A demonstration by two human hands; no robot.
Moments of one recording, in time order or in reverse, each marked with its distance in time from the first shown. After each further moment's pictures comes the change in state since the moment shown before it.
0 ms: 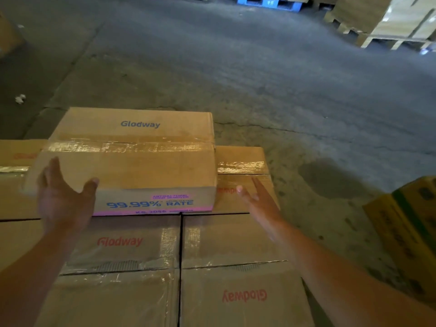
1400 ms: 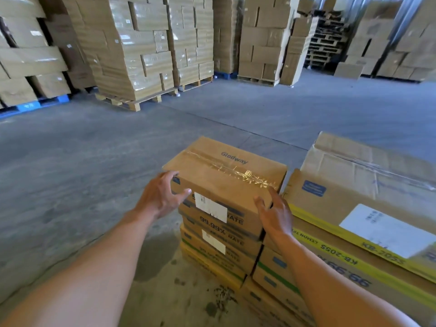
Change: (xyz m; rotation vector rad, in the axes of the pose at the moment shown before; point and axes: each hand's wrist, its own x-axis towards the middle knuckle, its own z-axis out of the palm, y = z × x) left_hand -0.488 0.879 0.146 -0.141 -0.947 1.279; right_hand -0.289 0.089 -0.797 0.091 1.183 0.217
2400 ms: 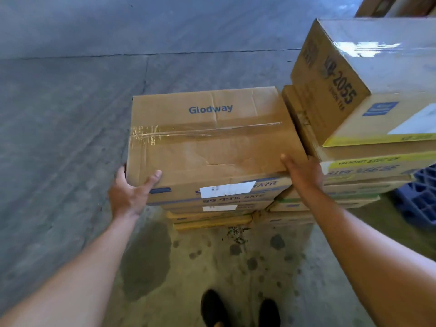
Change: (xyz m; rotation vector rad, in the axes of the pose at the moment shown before) left_hand 0.248 -0.207 0.108 -0.450 -0.298 -0.169; right_hand 0.067 -0.001 0.130 -0.033 0.557 0.849
